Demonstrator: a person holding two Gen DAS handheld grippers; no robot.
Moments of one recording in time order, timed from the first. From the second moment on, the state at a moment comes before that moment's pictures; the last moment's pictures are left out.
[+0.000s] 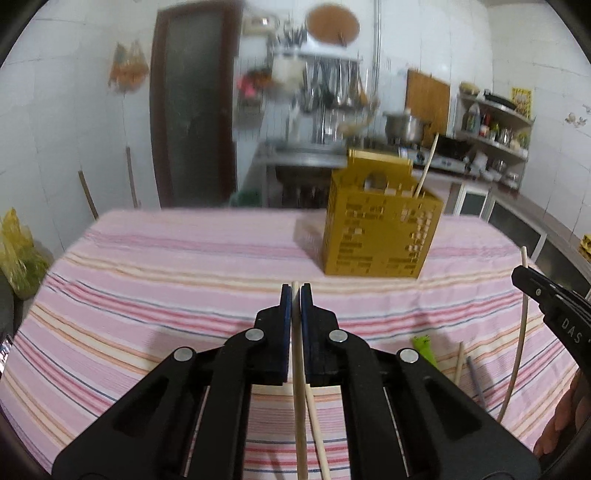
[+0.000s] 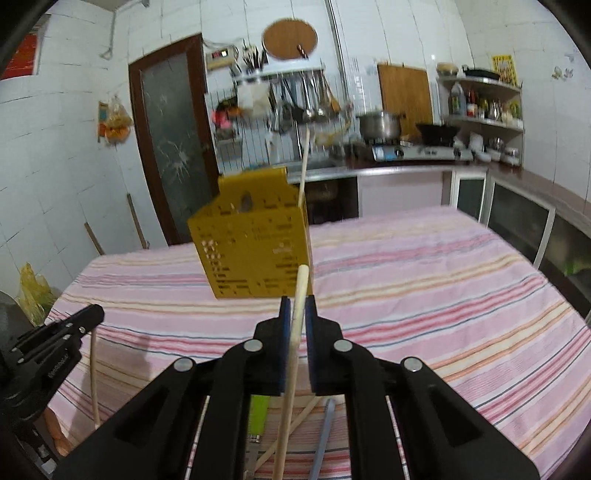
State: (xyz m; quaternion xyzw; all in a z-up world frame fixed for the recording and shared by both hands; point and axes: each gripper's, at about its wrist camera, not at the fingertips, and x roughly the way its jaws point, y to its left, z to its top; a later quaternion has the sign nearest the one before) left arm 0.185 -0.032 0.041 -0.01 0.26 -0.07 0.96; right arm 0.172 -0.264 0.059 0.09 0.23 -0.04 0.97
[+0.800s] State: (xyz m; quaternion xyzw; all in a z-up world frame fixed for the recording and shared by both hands) left arm 0.164 -0.028 0.099 -0.02 0.14 -0.08 0.99; right arm 0.156 -0.260 0.111 0.06 0.12 -0.04 0.99
